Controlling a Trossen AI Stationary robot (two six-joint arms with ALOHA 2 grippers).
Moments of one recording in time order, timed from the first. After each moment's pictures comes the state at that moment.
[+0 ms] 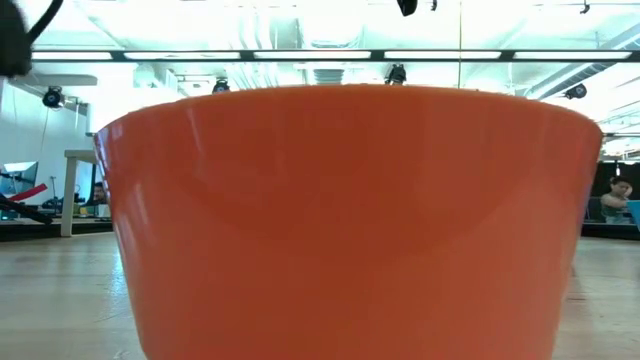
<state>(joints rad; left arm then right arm) -0.77 1.07 0.55 -0.29 0.21 -1.29 -0.31 1.34 1.49 -0.41 -0.16 0.12</state>
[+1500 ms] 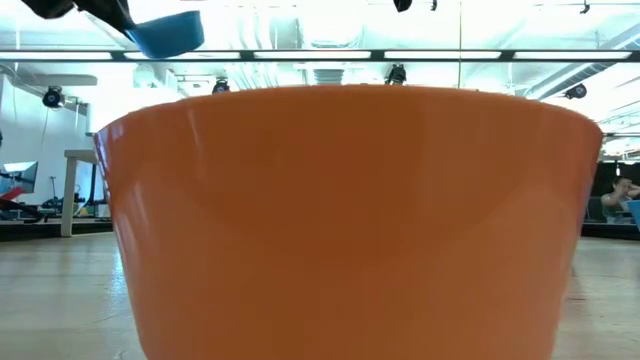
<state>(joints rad) -0.04 0.83 1.31 -1.44 -0.78 -1.38 -0.31 1.34 1.49 -0.41 -0.27 0.07</state>
